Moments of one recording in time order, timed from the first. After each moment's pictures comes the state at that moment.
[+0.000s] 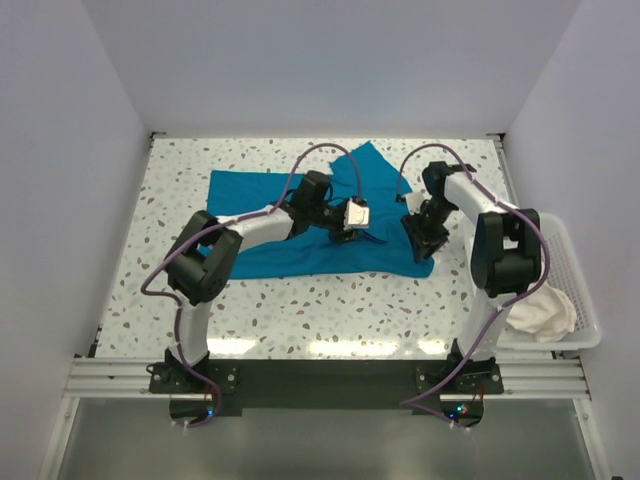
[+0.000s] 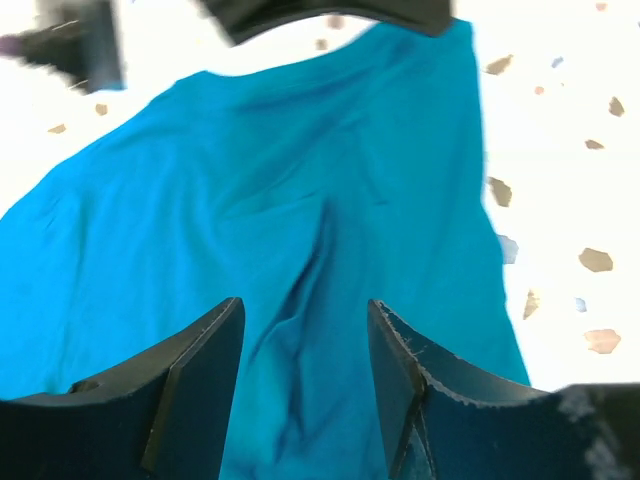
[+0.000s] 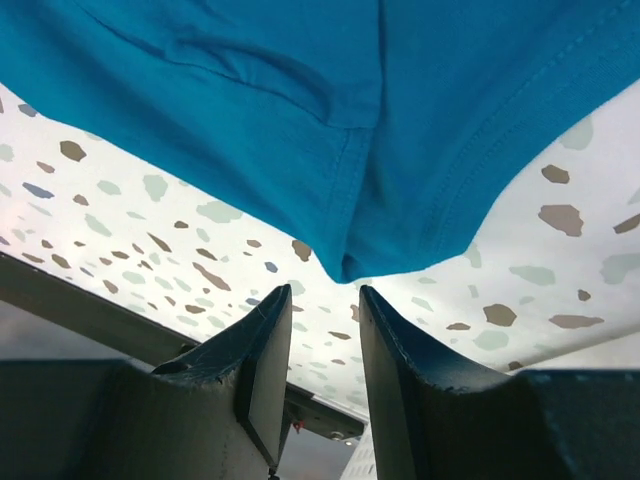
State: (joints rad) left arm -0.62 2.01 1.34 0.09 0.75 0.72; right arm 0.10 1.92 1.44 -1.16 -0.21 -0.36
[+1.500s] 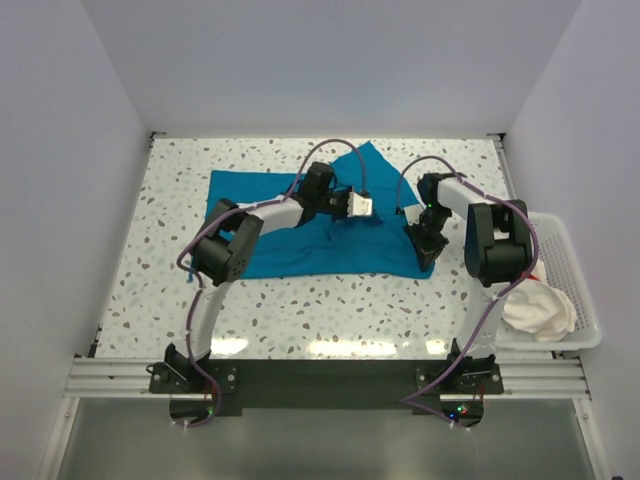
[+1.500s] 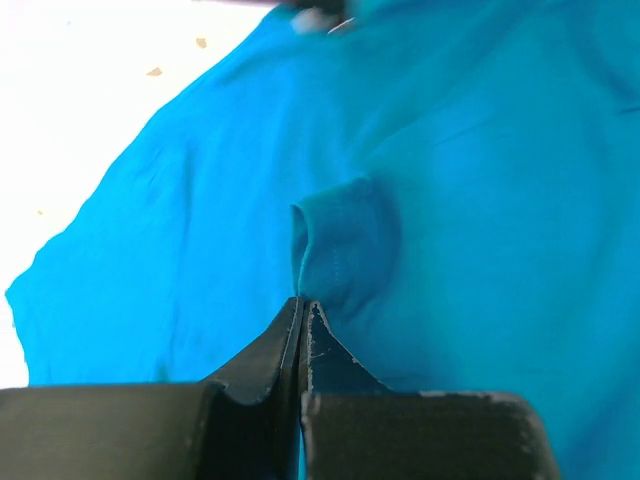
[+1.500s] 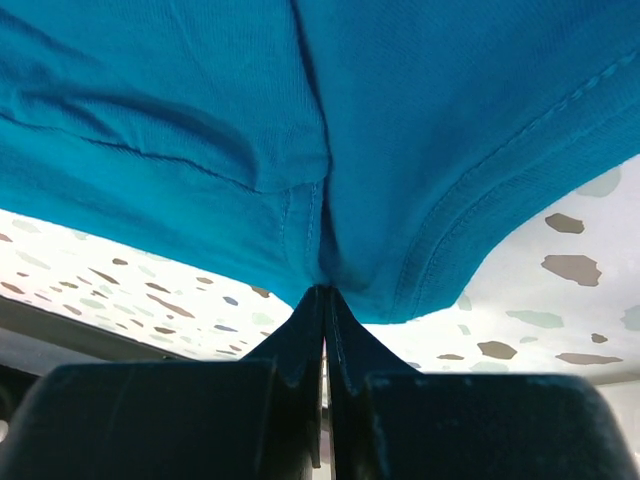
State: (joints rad) left arm -0.59 2.27 1.56 0.13 0.68 0.93; right arm 0.10 2.02 1.40 -1.13 -0.14 -0.32
